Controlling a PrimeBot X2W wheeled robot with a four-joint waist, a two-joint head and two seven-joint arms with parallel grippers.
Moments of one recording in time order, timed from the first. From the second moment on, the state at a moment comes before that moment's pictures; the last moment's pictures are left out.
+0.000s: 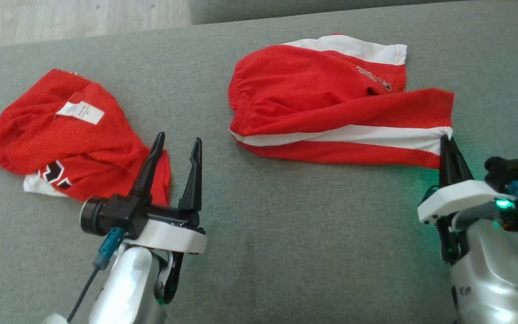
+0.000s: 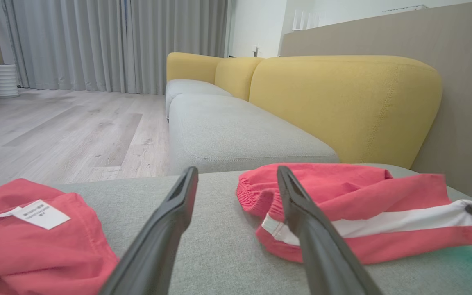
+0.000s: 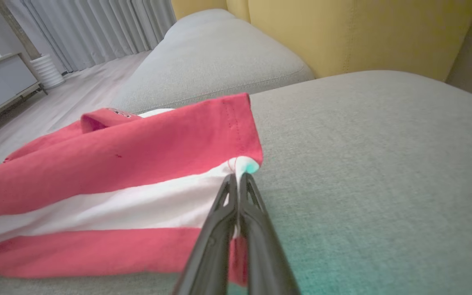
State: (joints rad) left arm -0.28 0.05 -0.29 0.30 -0.22 -0.06 -0.26; right arm -0.44 -0.05 -0.14 0.76 0.13 0.13 -0.23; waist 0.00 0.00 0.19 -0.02
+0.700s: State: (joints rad) left arm -0.44 0.09 -0.49 0.56 -0.15 -0.13 -0.26; right arm -0.33 -0.05 -0.18 0.50 0.15 0.13 -0.13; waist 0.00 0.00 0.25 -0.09
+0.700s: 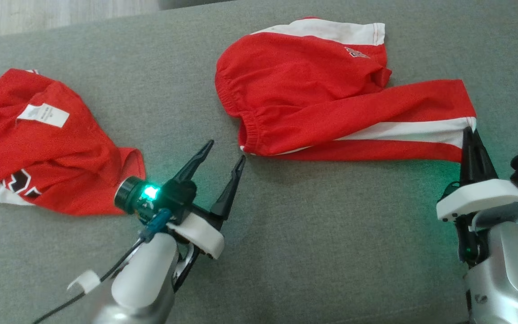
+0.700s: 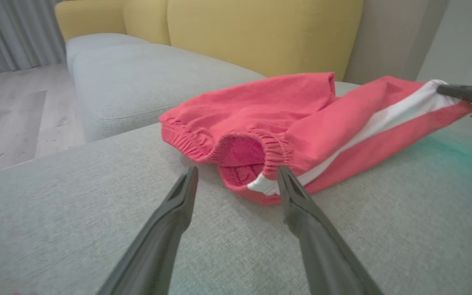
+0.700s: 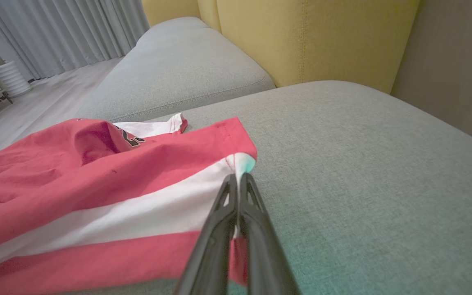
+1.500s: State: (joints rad) left arm -0.62 0.13 -0.75 0.70 -0.27 -0.13 -0.26; right arm -0.33 -0.05 -0.12 0.46 0.16 0.13 -0.11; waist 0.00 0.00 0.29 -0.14
